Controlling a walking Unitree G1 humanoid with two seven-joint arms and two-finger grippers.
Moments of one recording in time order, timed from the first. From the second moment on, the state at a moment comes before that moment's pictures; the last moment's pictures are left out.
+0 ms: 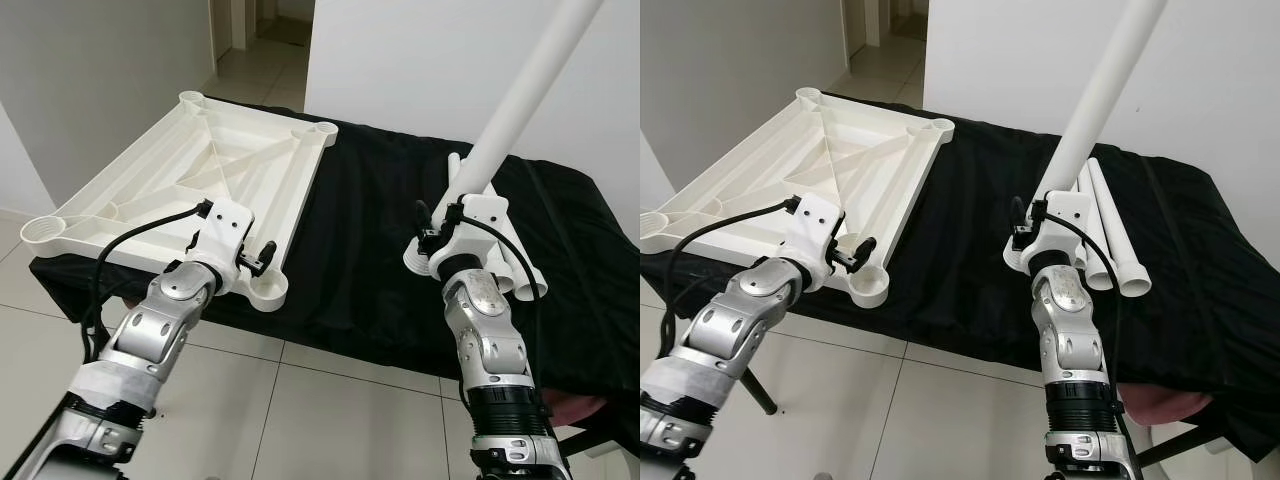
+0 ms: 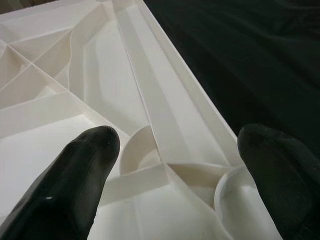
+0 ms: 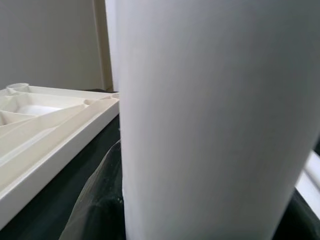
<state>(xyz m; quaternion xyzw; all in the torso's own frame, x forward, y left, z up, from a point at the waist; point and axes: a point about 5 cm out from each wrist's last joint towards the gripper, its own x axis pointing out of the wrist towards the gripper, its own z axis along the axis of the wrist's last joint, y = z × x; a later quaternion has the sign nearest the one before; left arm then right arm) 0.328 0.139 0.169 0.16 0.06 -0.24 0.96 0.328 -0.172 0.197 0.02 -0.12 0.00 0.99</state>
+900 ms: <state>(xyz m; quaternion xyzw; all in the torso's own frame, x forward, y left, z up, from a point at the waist) 0.305 0.157 0.153 0.23 0.11 -0.41 0.88 0.329 -0.181 0.203 -0.01 -0.13 0.00 0.99</state>
